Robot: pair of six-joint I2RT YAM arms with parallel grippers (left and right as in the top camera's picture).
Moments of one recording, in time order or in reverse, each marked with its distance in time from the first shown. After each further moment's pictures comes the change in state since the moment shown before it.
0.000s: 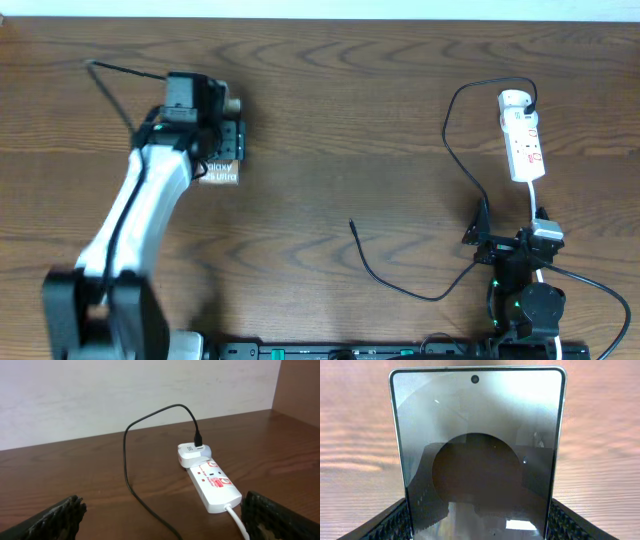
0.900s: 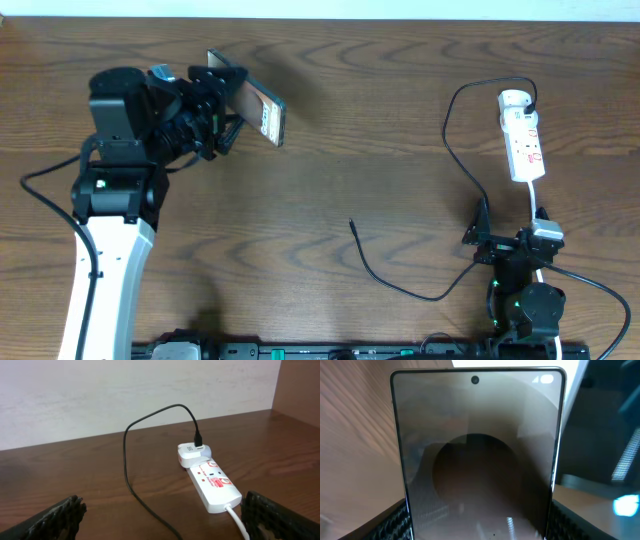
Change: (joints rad) left arm 0.080 -0.330 0.000 0.206 0.606 -1.421; right arm 0.000 0.000 0.000 0.000 0.000 0.000
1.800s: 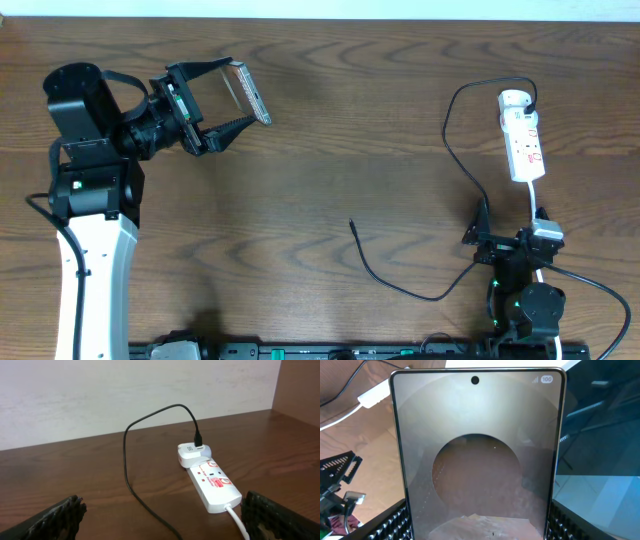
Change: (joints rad) left arm 0.121 0.004 0.000 0.139 0.398 -0.636; right arm 0.000 0.000 0.000 0.000 0.000 0.000
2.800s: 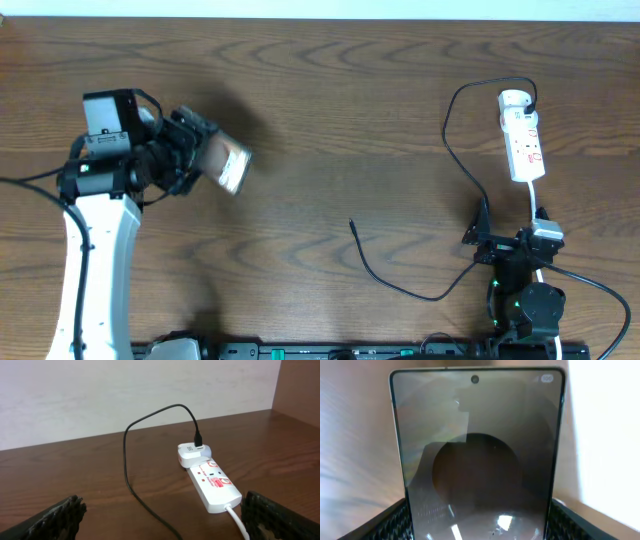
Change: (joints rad) left arm 0.000 0.095 -0.002 -0.604 -0.691 1.163; right arm 0.000 0.000 0.000 0.000 0.000 0.000
